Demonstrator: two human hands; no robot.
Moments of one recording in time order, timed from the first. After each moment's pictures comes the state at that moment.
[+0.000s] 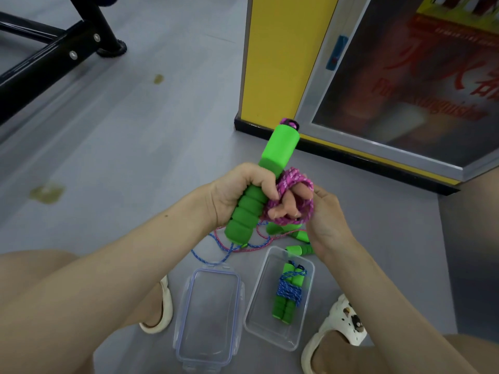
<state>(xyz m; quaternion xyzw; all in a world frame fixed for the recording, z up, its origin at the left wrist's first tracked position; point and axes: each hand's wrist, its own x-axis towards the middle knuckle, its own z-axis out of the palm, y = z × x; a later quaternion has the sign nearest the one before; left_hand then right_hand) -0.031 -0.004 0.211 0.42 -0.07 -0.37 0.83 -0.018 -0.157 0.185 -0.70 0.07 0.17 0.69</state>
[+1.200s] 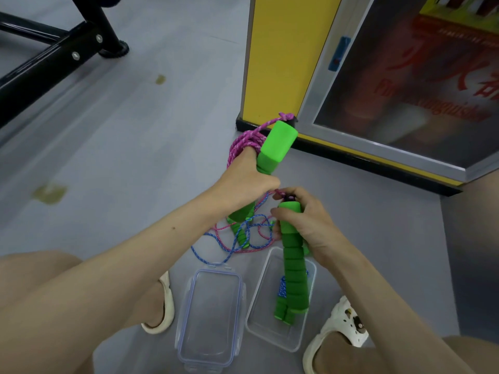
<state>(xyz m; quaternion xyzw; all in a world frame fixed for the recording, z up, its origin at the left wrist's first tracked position) -0.025 -0.007 0.219 0.83 0.13 -0.06 0.54 -0.027 -0.152 0.183 -0.72 0.01 0.28 0.64</state>
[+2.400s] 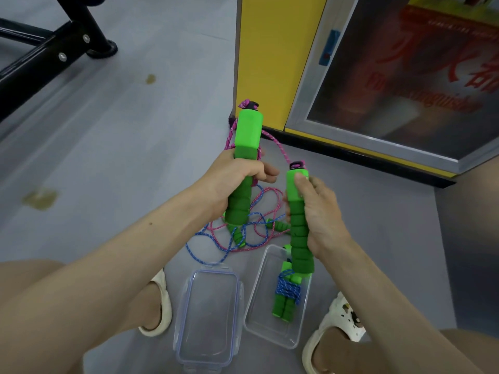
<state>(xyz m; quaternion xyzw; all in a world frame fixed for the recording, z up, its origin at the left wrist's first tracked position) -0.025 -0.006 0.220 0.66 0.17 -0.10 0.73 -0.020 -0.156 0.194 -0.69 0.11 0.16 0.70</state>
